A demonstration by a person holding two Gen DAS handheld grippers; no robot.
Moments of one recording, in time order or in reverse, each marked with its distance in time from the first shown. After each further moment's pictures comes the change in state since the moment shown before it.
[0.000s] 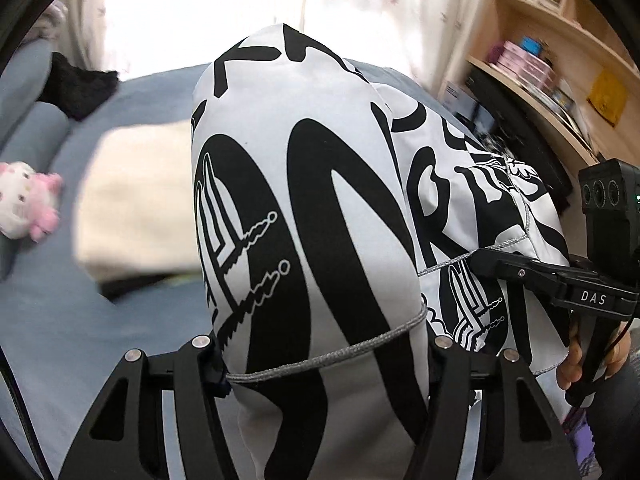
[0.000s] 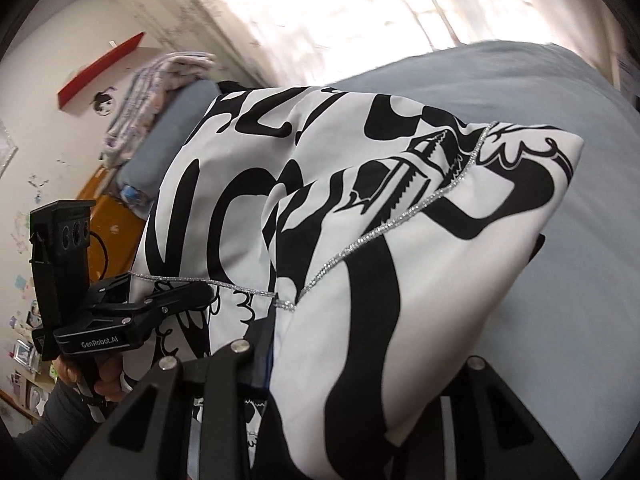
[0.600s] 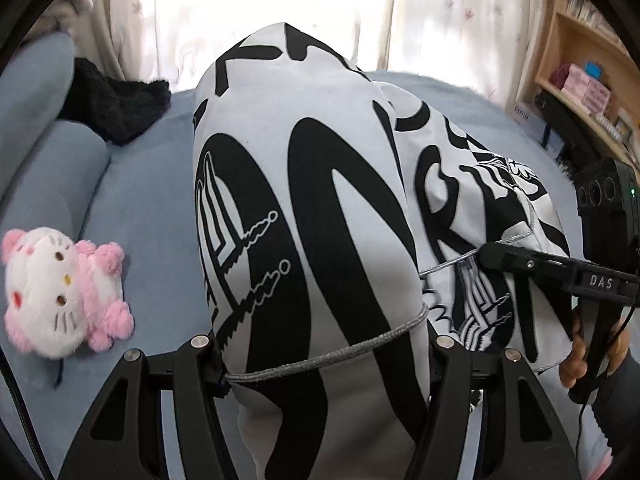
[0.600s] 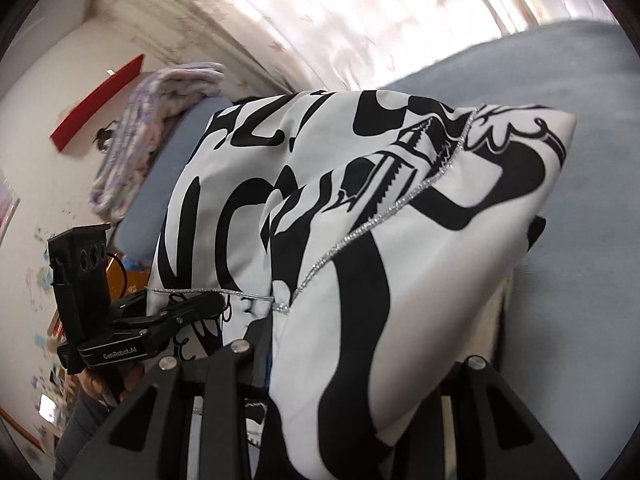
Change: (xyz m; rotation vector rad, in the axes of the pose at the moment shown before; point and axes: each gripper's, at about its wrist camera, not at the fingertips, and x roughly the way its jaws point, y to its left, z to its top) left arm 0.102 0.287 0.137 0.028 0.004 0.100; right arm 0.287 0.060 0.139 0.099 -0.043 0.184
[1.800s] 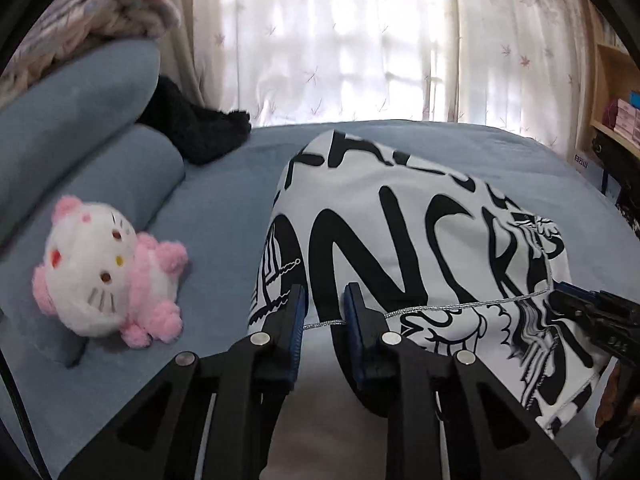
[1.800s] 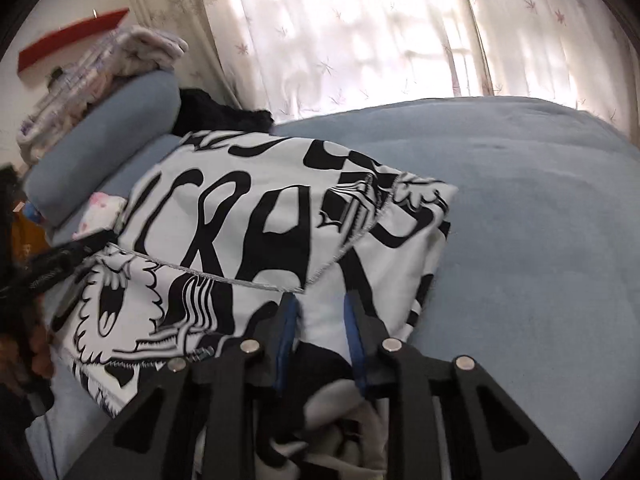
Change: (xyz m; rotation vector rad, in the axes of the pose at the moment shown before) left arm 0.005 0.011 -0.051 -0.105 -0.267 0.249; right arm 0.010 0.000 -0.050 -0.229 -0.164 -0.397
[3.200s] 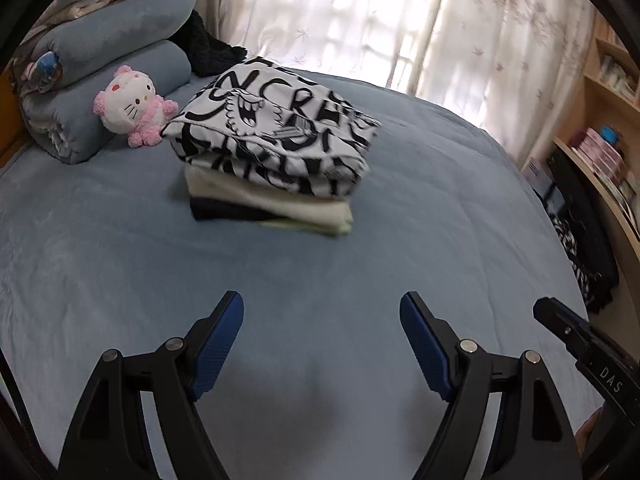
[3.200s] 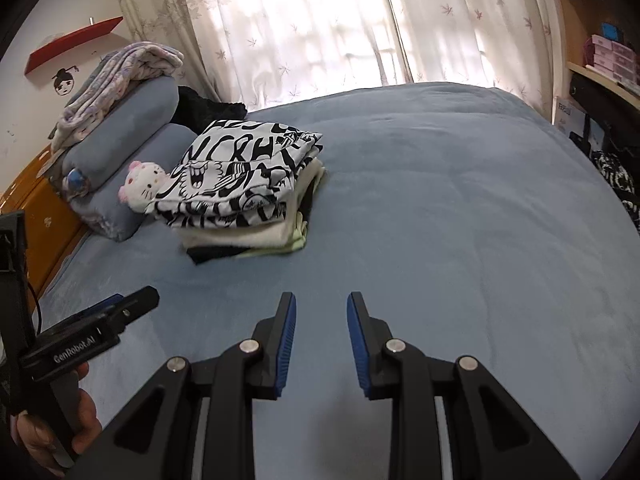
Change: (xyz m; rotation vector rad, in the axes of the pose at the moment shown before) left arm -0.273 -0.195 -0.171 -0.256 0.158 -0.097; right arm -0.349 -0.007 -0.138 0.038 0.081 -0.147
